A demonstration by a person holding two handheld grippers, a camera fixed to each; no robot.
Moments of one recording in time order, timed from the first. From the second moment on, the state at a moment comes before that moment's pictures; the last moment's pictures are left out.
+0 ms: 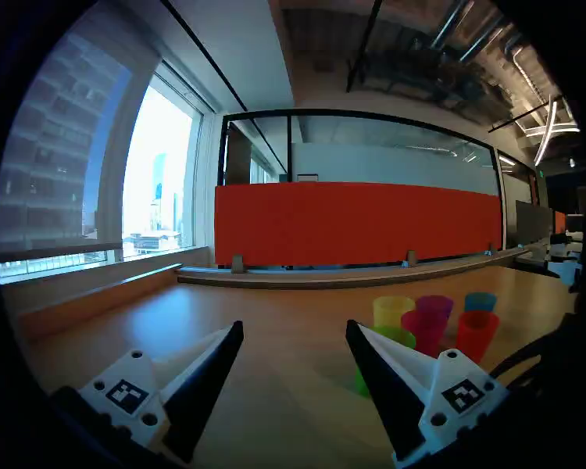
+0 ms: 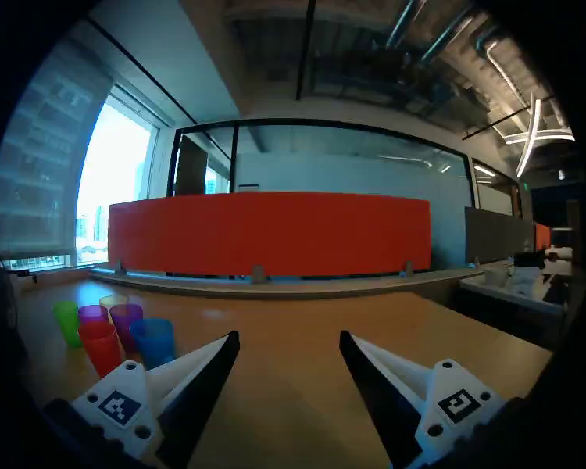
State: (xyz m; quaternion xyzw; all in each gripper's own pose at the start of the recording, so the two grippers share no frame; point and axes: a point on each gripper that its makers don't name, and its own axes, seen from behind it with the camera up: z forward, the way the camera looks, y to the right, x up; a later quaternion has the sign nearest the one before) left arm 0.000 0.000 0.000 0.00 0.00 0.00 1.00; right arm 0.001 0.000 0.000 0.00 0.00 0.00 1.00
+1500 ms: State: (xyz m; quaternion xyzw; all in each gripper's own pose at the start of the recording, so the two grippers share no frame) left arm 0.125 -0.006 0.006 -0.05 0.00 0.01 1.00; right arm 0.114 -0.008 0.009 0.04 -0.02 0.00 1.00
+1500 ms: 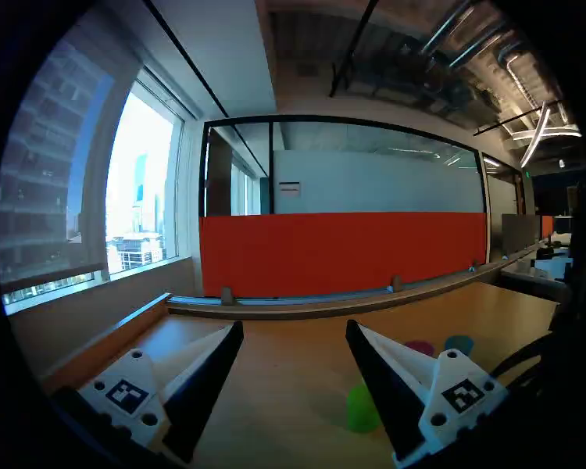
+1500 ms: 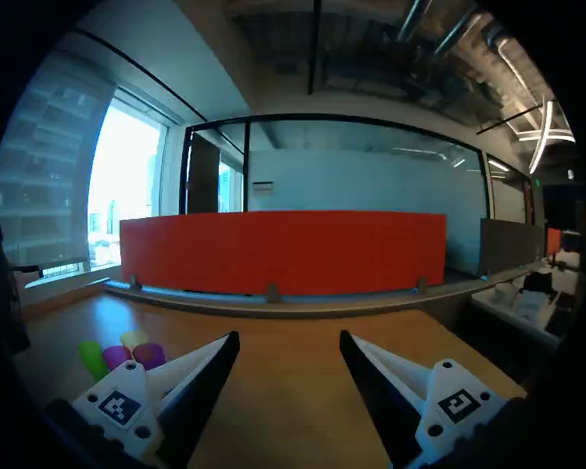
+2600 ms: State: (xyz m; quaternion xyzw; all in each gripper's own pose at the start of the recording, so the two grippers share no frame) left arm 0.207 0.026 0.015 -0.17 -0.02 -0.03 0.98; right arm 0.208 -0.057 0.014 0.16 -0.02 -0.01 0.99
